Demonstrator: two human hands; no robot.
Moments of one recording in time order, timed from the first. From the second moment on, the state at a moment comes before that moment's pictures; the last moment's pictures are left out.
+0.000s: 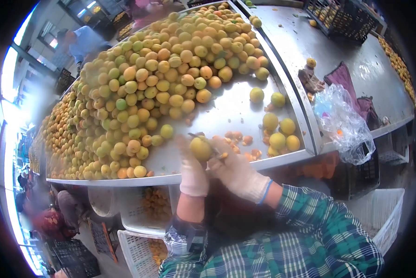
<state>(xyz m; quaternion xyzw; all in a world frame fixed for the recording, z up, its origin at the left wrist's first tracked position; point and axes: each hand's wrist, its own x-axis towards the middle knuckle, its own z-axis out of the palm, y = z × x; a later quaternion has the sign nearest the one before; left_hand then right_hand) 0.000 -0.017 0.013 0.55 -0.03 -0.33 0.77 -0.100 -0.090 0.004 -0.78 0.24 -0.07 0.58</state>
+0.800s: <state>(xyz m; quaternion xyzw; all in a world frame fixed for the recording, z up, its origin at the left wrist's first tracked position) -0.012 -0.018 0.000 0.63 -0.18 -0.24 0.72 -0.106 -0.089 0.015 -0.86 0.25 -0.07 0.44</state>
